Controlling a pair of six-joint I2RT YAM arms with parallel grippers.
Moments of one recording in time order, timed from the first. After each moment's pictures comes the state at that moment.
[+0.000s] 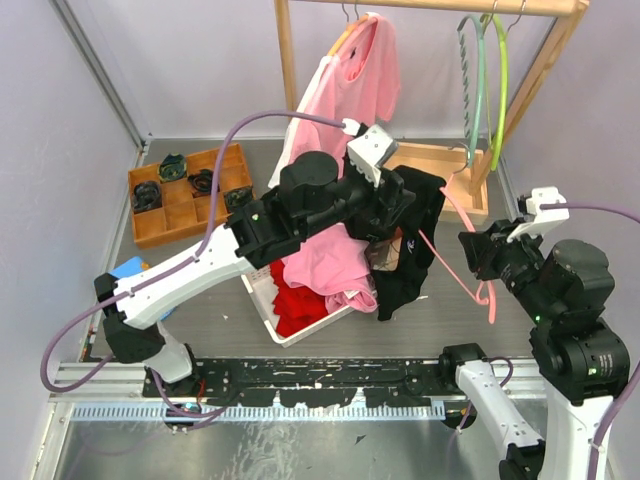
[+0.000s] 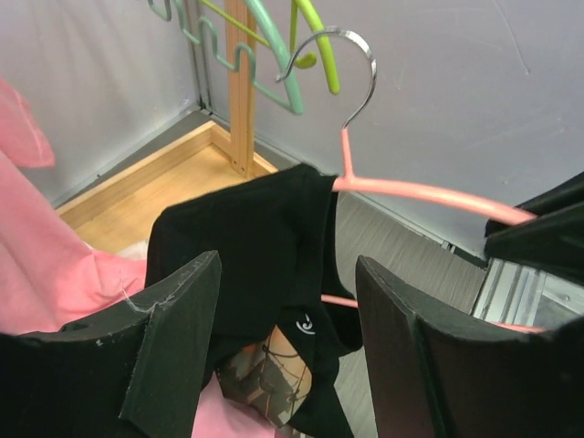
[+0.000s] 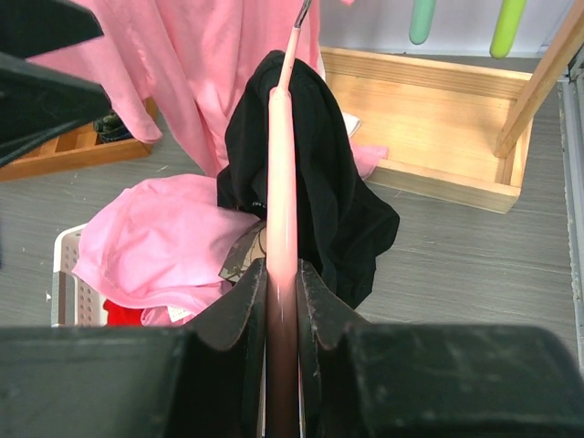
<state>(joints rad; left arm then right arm) -1.14 1.63 1.87 -0.29 -0.15 -0.09 0.11 0.65 1.43 -1.02 -0.15 0.13</state>
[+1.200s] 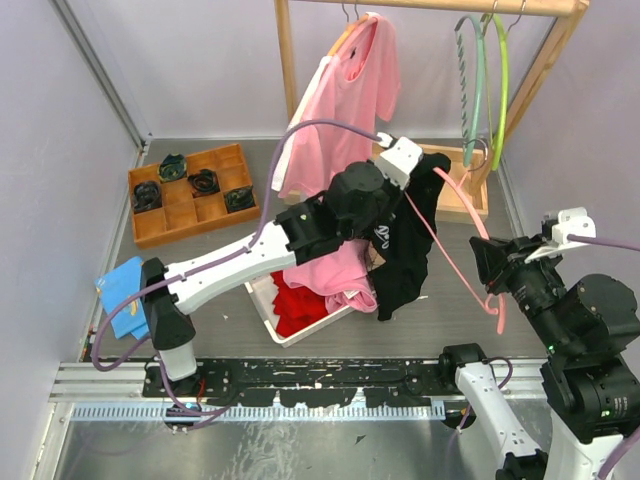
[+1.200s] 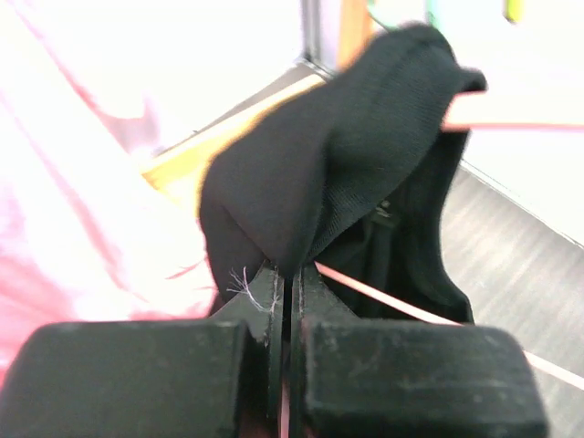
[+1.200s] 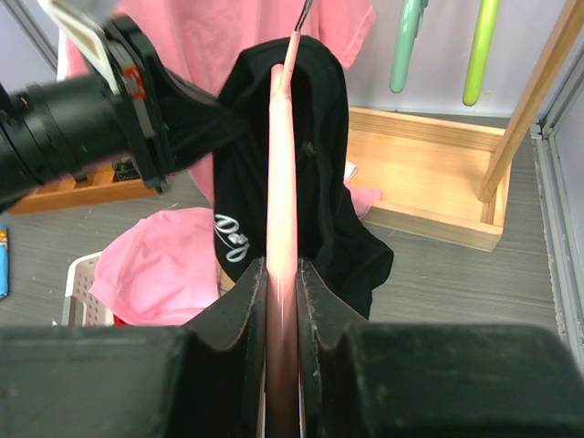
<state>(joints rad) -1.13 1.79 1.80 -0.16 -0.37 0.00 0.10 0.56 1.46 -0.99 -0.15 0.13</state>
